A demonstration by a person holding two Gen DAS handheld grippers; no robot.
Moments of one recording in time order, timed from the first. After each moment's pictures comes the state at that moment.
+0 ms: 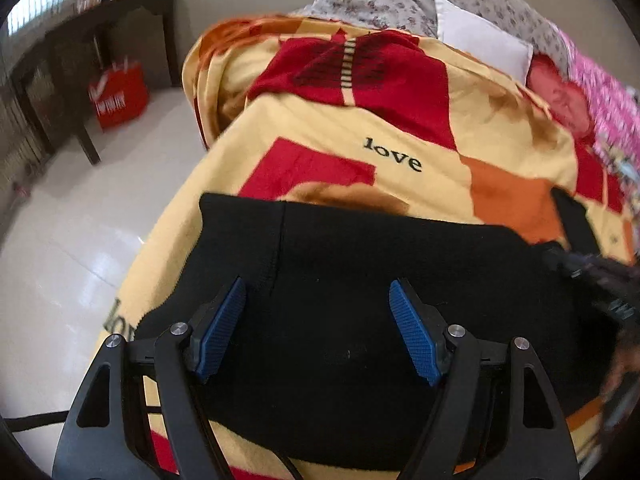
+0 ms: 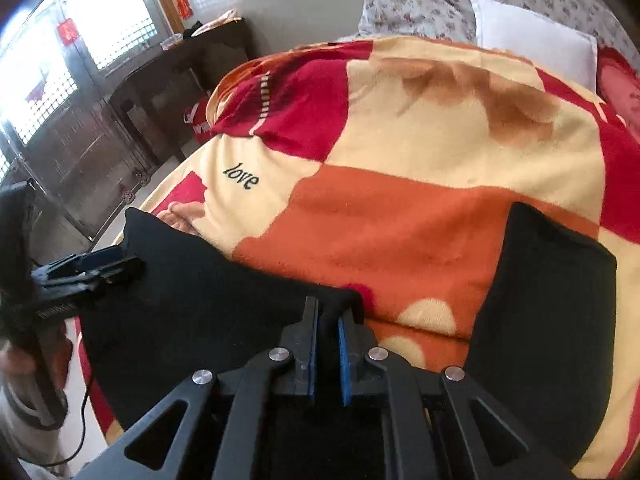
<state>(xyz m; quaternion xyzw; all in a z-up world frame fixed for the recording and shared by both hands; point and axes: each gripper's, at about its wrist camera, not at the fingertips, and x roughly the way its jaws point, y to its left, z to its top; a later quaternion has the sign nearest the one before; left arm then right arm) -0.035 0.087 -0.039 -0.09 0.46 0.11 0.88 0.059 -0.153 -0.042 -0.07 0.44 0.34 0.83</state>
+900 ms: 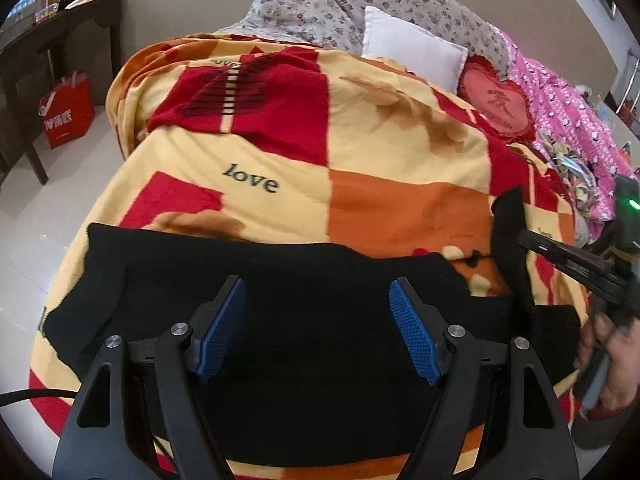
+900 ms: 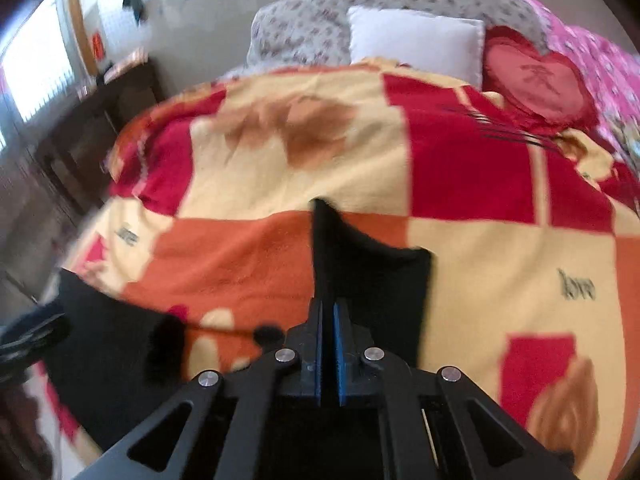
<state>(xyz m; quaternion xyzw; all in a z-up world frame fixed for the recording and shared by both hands) -0.021 0.009 0.000 -0.13 0.43 0.01 0.89 0.083 -0.272 0.001 -0.04 0.42 0.18 0.89</state>
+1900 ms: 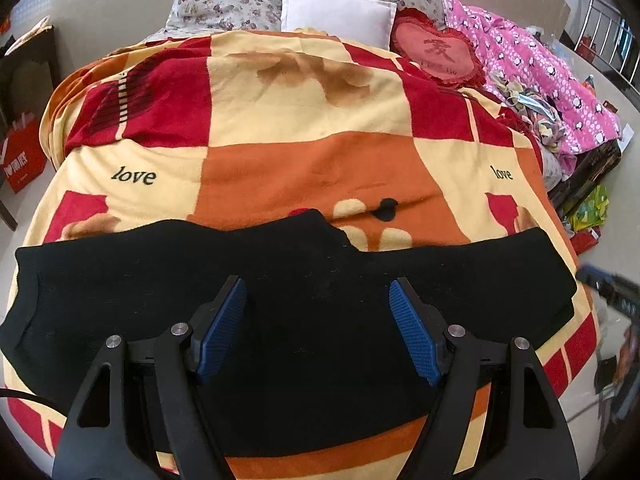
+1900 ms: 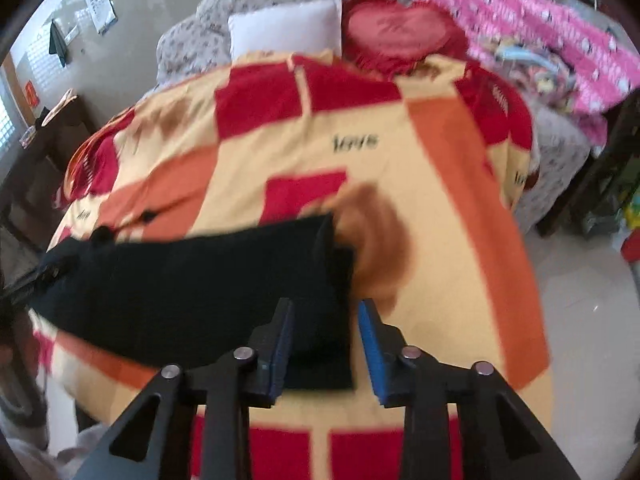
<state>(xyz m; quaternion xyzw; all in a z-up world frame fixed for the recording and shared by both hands) -0.014 -0.084 -0.010 -0.06 0.46 -0.07 0.89 -0.045 -0.453 0.009 0.00 0.44 0.05 0.90</state>
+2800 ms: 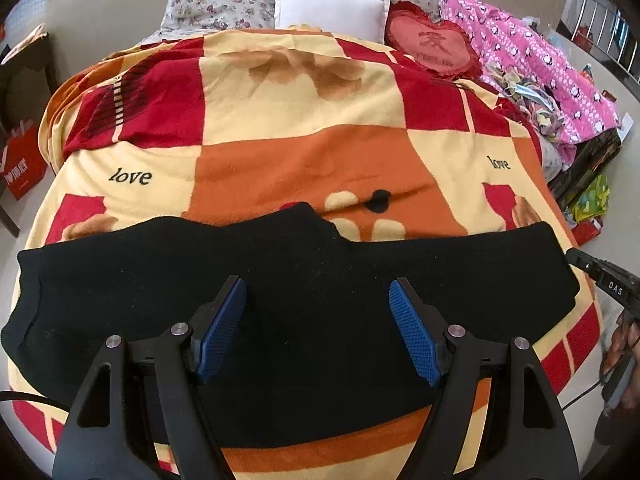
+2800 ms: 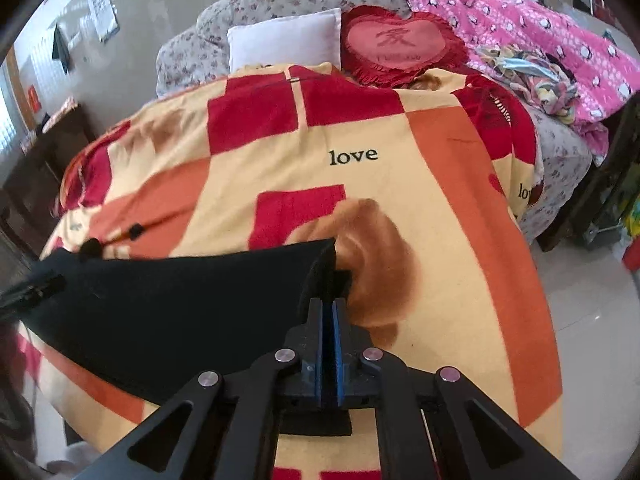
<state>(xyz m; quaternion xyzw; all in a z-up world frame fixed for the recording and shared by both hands) -0.019 -0.091 -0.008 -0.05 0.46 -0.08 0.88 -0.032 -0.454 -0.005 0.01 0.42 0.06 0.91</state>
